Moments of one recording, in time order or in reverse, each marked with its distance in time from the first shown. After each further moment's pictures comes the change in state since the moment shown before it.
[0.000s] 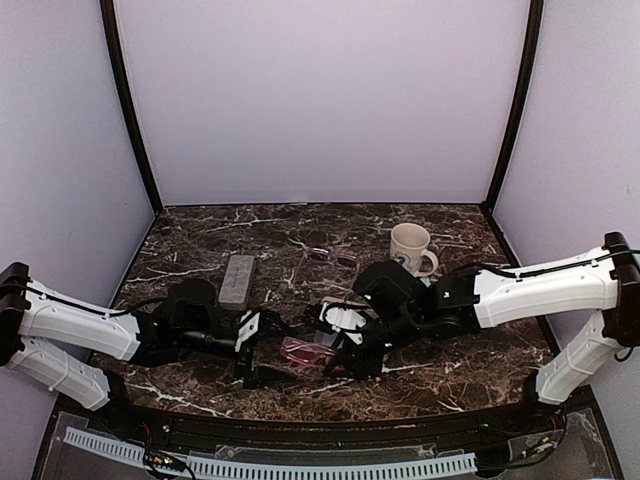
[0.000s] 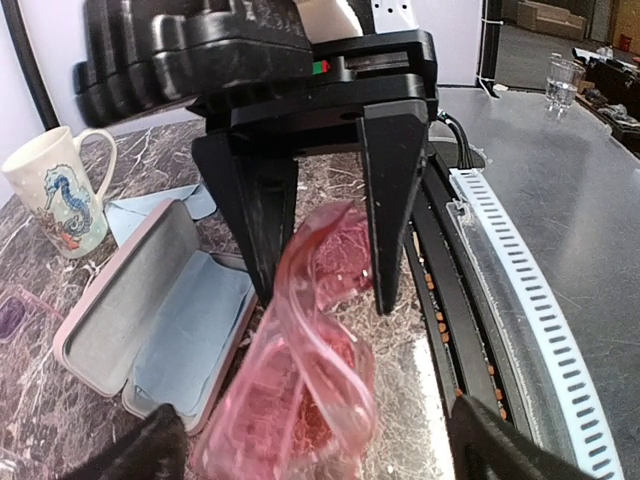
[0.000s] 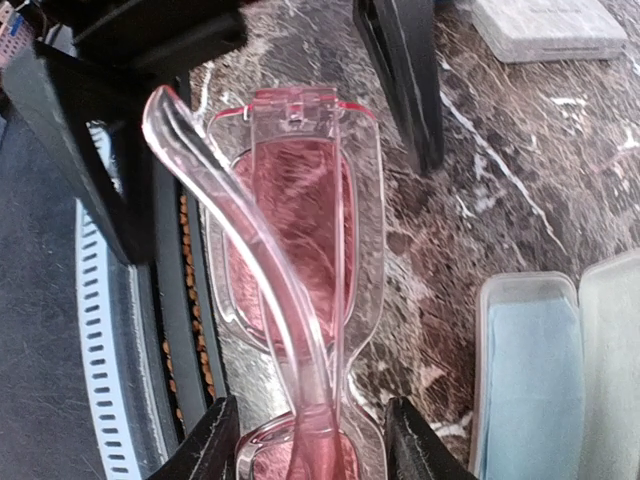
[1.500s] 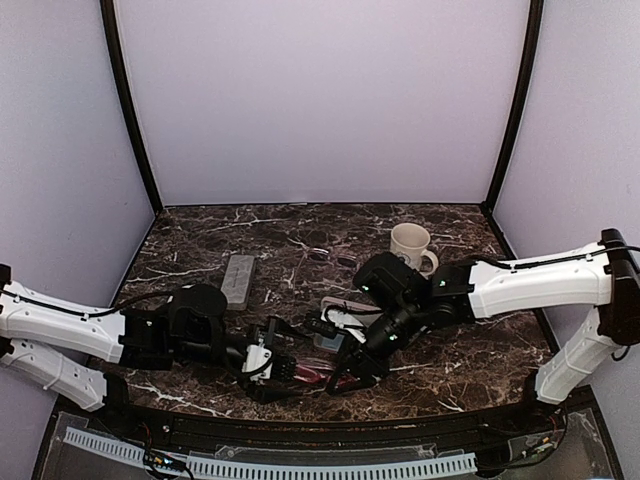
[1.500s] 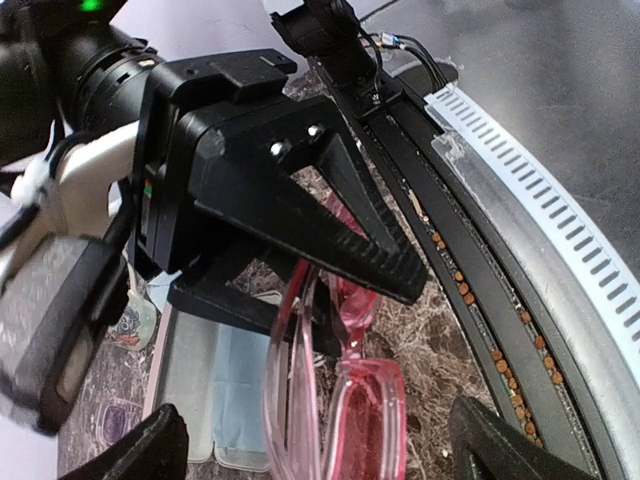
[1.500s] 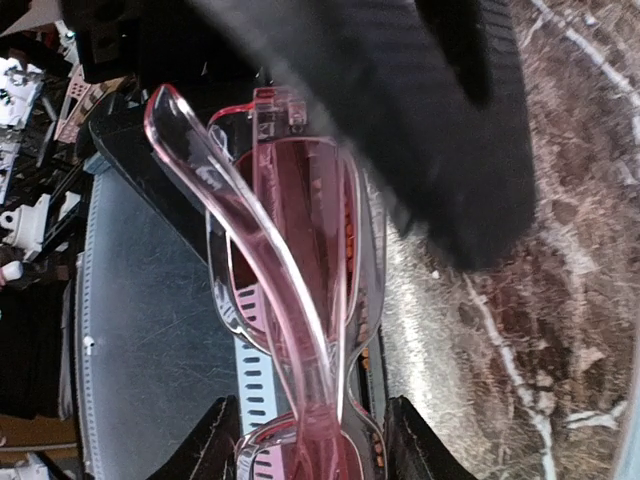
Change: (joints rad) left arm -0.219 -0.101 0.142 -0.308 -0.267 0.434; right arm -0.056 0.021 0.039 -0.100 -0.386 0.101
